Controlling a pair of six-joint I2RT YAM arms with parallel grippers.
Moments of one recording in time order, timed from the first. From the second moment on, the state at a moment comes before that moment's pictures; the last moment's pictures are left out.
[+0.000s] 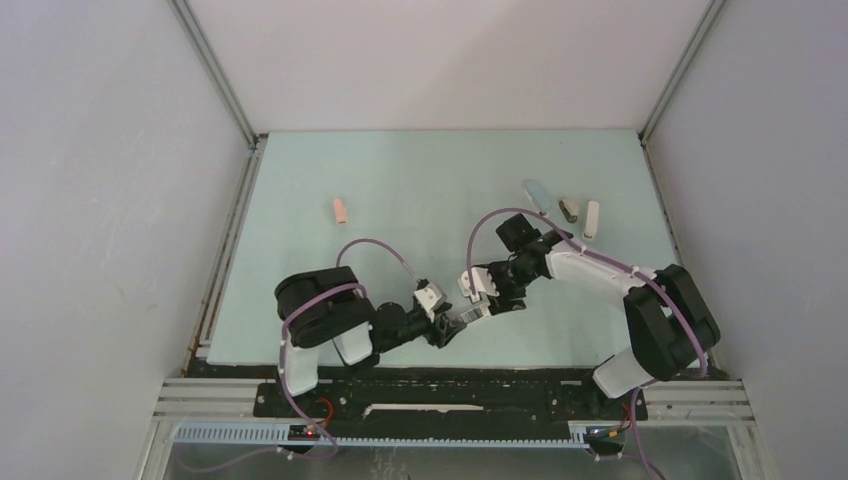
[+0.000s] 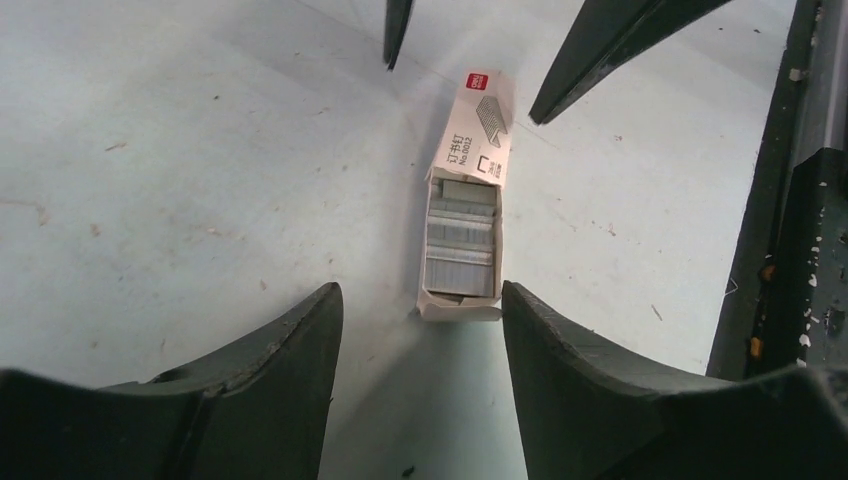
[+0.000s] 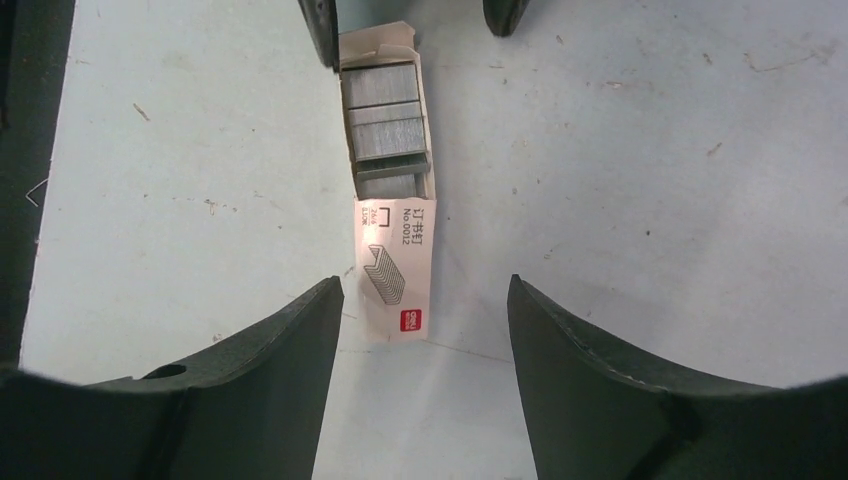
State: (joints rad) left arm -1.02 1.95 0.26 1.50 0.04 -0.18; right arm 0.57 1.53 0.91 -0.68 -0.54 -1.34
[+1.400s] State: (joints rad) left arm -0.99 0.90 0.04 0.54 -0.32 -0.81; right arm 0.47 1.35 0.92 -0.63 -0.45 -0.60
